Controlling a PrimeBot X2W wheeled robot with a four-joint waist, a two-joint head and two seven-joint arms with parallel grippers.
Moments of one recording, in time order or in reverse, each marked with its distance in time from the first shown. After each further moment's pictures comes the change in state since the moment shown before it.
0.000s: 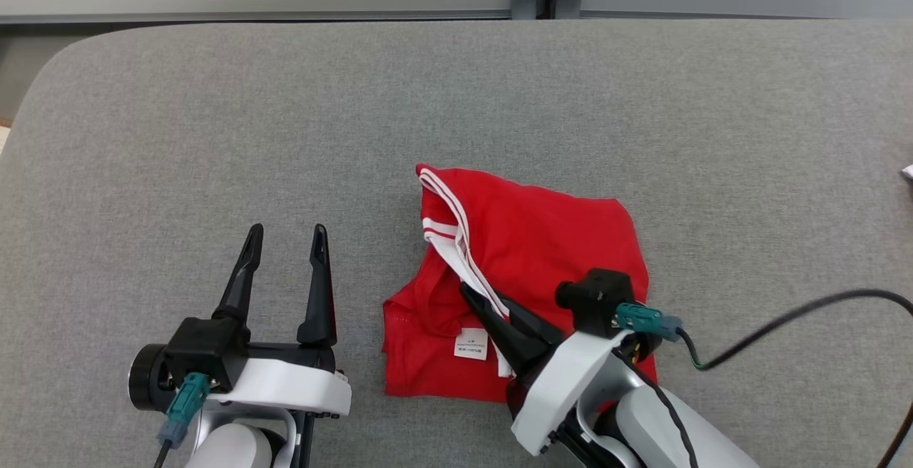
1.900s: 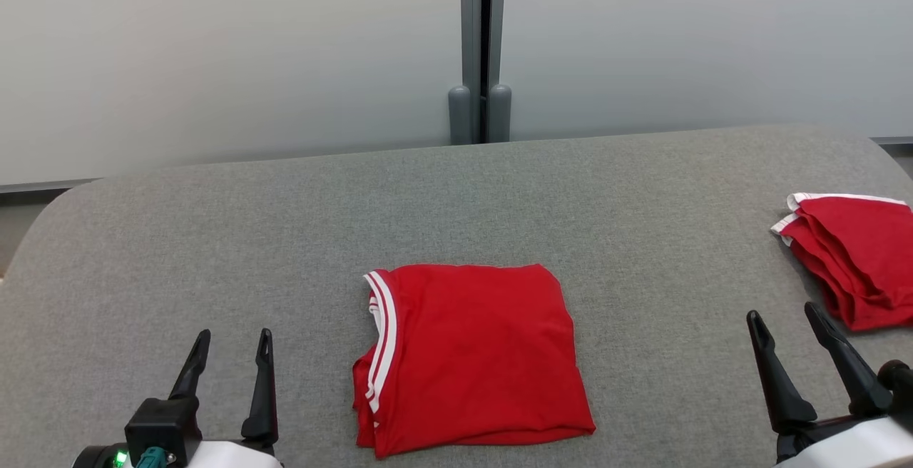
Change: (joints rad) left arm 0.211 0.121 0.049 -0.026 0.006 0.019 0.080; right arm 0.521 -0.133 -0.656 -0.423 -0.217 0.000 0.012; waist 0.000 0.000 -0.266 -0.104
